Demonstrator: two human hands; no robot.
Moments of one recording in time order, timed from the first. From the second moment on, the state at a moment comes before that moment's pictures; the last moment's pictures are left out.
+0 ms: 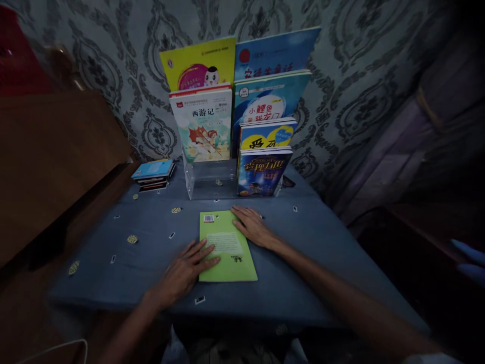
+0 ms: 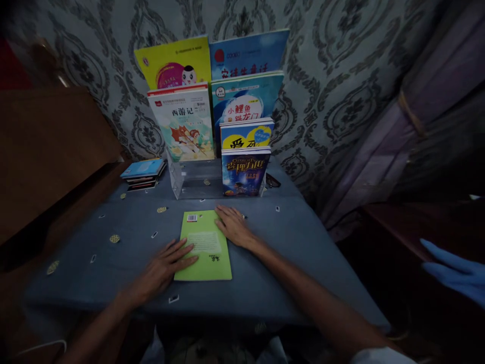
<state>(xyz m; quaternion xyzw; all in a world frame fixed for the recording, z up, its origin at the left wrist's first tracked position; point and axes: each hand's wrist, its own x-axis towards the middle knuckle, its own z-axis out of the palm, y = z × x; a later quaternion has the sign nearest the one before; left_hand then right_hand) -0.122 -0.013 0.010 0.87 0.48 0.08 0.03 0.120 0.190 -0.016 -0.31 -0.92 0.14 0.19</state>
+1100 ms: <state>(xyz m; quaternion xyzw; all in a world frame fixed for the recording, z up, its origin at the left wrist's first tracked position) -0.119 0.089 0.009 0.78 0.62 0.07 -0.02 0.140 0.188 -0.014 -0.32 -0.90 0.19 0.23</state>
